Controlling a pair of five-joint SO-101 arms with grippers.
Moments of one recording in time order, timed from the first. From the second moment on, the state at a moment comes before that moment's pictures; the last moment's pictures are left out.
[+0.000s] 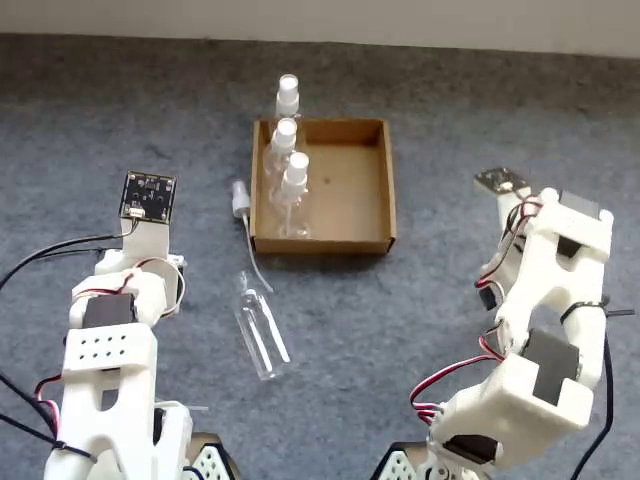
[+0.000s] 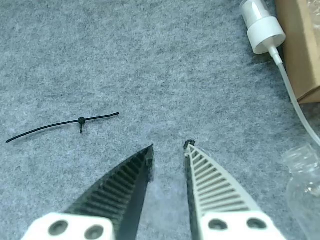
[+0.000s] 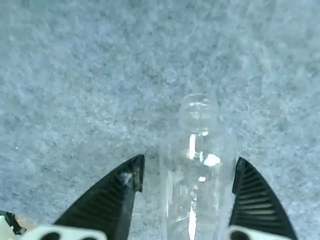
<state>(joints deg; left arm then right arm) -14.4 -49.0 65.9 43.5 -9.0 21.1 6.2 16.1 75.9 49.5</state>
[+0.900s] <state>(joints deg) -18.6 -48.3 63.2 44.4 -9.0 22.7 3.3 19.6 70.9 44.3</state>
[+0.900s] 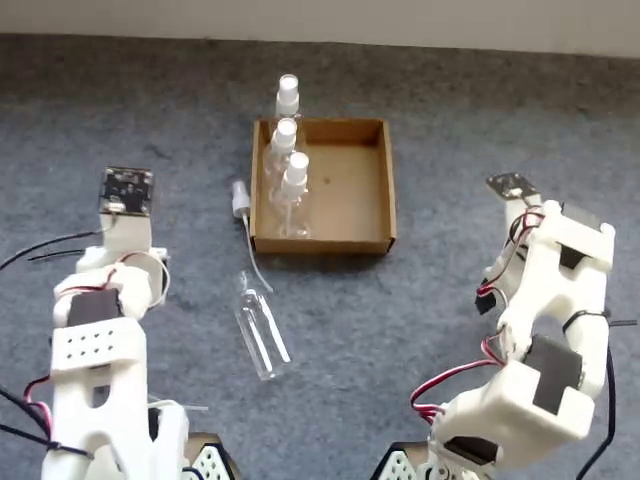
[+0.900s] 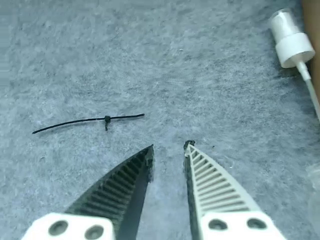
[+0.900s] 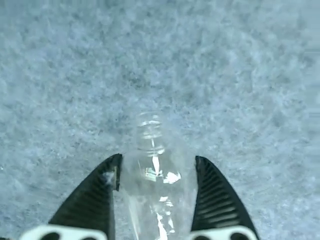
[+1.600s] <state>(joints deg) -47.3 -25.6 32.8 82.9 -8.1 2.8 -28.2 32.4 71.0 29.7</state>
